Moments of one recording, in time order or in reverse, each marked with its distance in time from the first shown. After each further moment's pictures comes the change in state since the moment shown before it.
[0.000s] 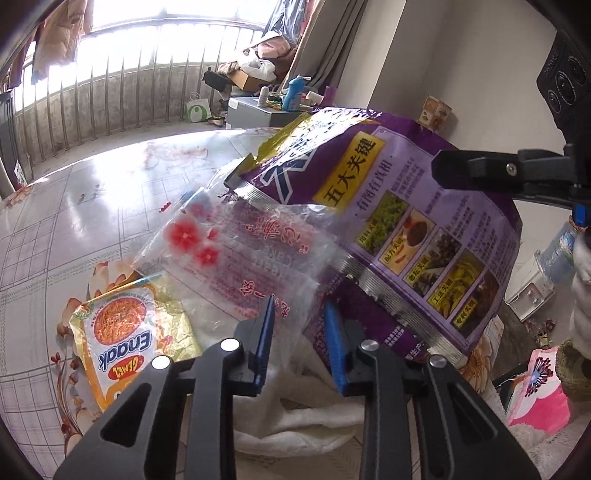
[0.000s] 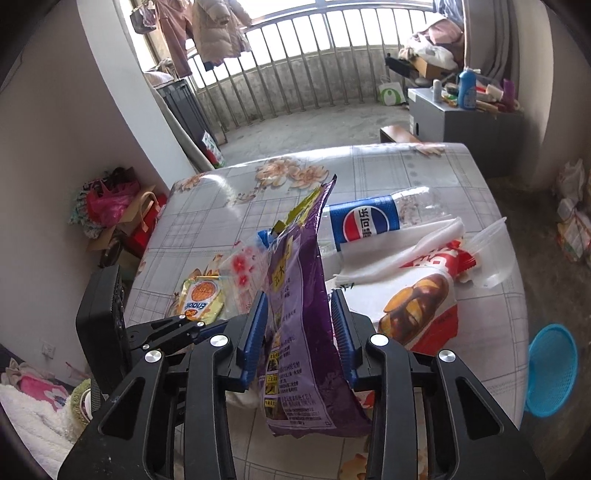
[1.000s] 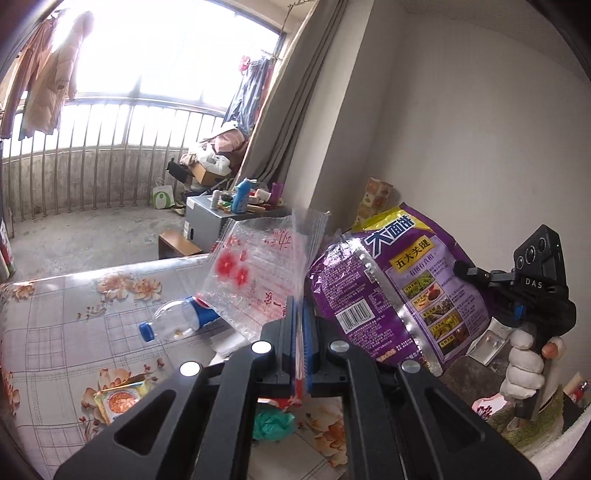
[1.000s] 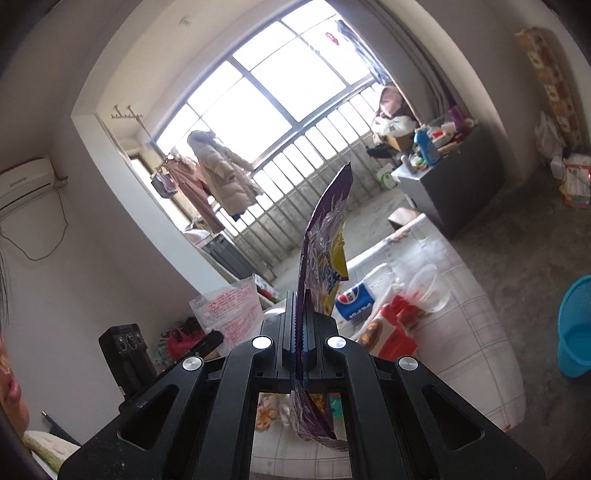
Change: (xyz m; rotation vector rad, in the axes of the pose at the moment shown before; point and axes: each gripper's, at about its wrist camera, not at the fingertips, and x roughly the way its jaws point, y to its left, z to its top) left arm -0.168 -0.097 0.068 0.061 -0.329 -0.176; right arm -0.204 -0.096 -0.059 0.357 -0.519 0.245
